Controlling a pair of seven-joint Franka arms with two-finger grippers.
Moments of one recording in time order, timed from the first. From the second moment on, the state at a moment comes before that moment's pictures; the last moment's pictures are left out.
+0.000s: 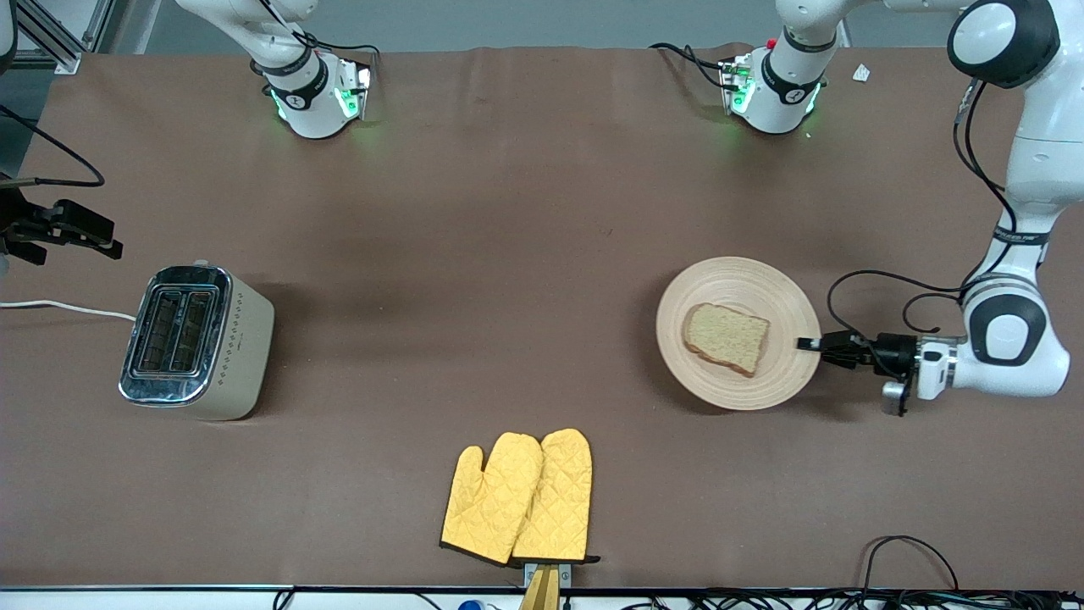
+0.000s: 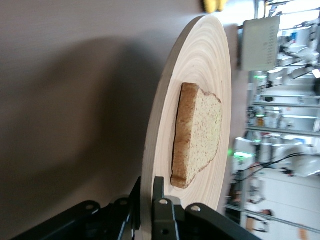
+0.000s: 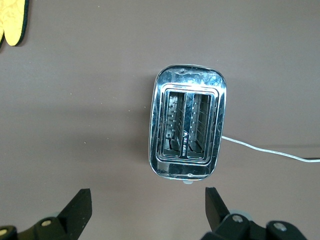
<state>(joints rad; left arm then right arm) 0.53 0.91 -0.45 -1.50 -0.61 1.70 0.71 -0.11 0.08 0.05 -1.49 0.00 1.55 -0.13</state>
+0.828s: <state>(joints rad) -0.21 0.92 -0.51 -1.49 -1.12 2.47 0.42 -0.12 0.08 0.05 -1.49 0.00 1.55 -0.13</state>
